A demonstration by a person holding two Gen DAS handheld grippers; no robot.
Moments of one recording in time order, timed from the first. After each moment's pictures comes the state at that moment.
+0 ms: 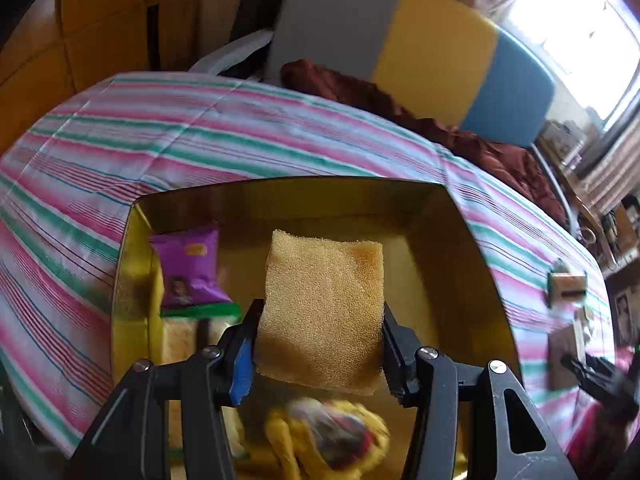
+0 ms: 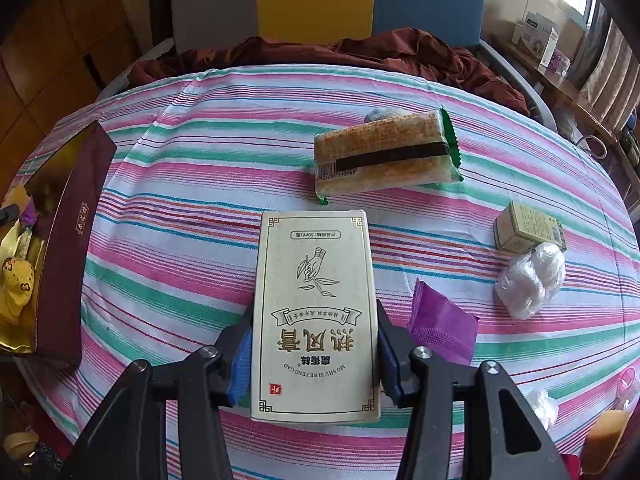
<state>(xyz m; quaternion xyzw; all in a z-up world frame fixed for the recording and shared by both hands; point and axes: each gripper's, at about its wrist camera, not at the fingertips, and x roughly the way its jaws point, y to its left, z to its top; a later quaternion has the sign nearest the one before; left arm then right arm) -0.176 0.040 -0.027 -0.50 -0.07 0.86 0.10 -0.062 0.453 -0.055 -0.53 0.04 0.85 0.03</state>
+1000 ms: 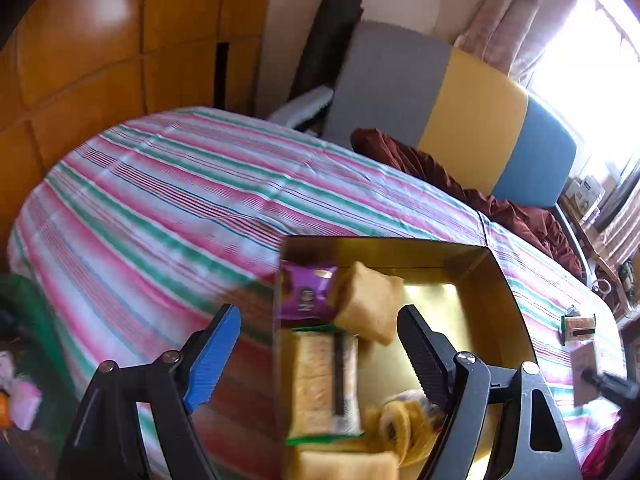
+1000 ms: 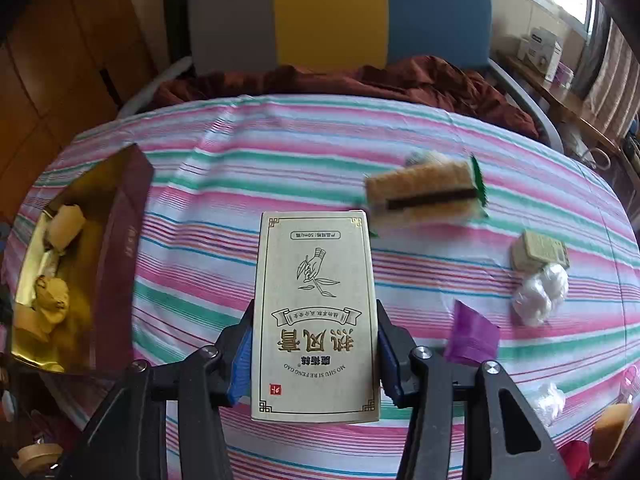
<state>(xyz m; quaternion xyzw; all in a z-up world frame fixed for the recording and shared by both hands) -0.121 -0.062 0.019 -0.40 -0.10 0.91 0.02 -0.064 0.405 -0.015 -0.49 0.05 0.87 0.01</state>
